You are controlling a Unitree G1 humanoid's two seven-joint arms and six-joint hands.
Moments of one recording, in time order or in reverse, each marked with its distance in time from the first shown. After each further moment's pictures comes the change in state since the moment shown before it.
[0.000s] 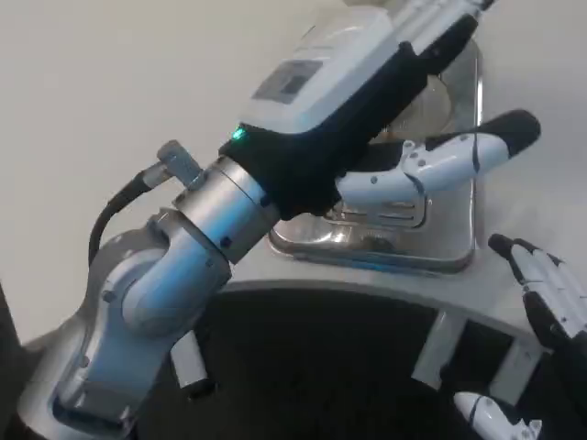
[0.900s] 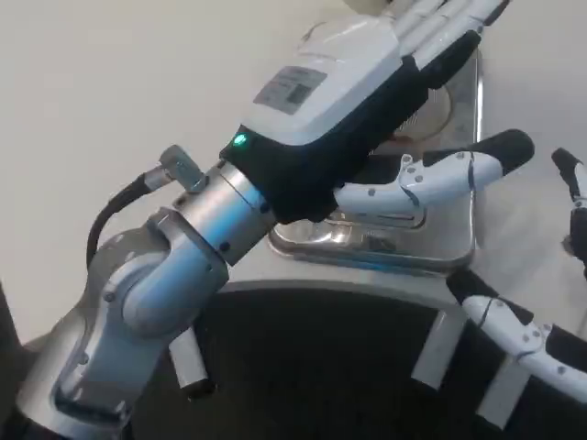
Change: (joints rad) left arm -0.004 0.007 0.012 0.075 0.040 -0.117 0.014; right arm -0.275 0.145 0.059 0.065 0.048 0.235 -0.048
